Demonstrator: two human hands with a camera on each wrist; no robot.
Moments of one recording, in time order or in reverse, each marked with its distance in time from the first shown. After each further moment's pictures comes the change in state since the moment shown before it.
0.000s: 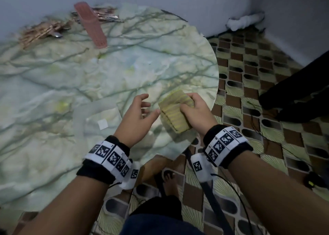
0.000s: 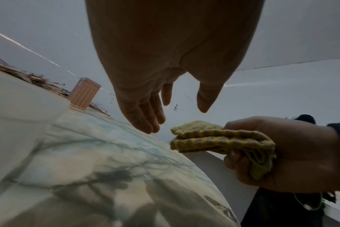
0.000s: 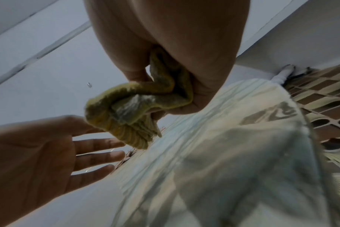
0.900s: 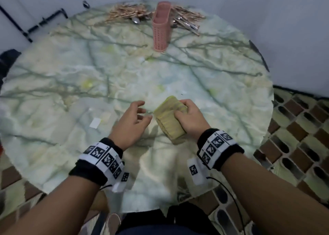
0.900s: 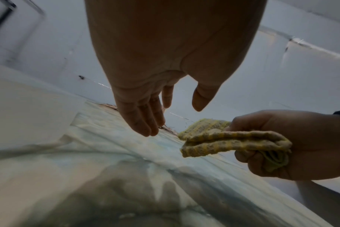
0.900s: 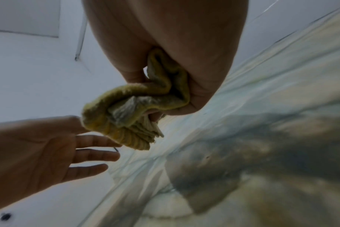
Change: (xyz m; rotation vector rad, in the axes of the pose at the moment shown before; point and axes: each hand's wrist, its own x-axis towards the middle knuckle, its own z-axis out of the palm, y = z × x) left_hand 0.117 0.023 0.042 -0.013 0.582 -0.401; right_hand 0.242 -0.040 0.022 -0.202 -0.692 -0.108
